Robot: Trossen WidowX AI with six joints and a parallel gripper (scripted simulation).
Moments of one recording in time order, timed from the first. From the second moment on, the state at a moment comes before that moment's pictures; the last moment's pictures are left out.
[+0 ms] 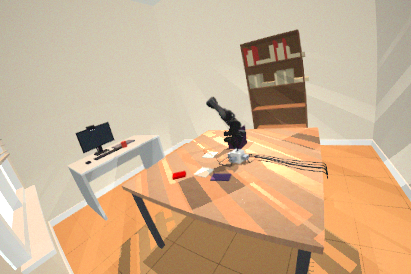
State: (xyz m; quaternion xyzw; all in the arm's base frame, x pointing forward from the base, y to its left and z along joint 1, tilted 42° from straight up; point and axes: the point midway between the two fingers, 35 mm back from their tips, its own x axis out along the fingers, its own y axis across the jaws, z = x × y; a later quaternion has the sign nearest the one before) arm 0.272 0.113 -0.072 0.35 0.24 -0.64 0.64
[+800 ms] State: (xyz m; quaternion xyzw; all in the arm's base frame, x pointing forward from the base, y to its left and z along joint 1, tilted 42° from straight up) arm 0.272 0.113 -0.072 0.35 0.24 -0.64 0.64
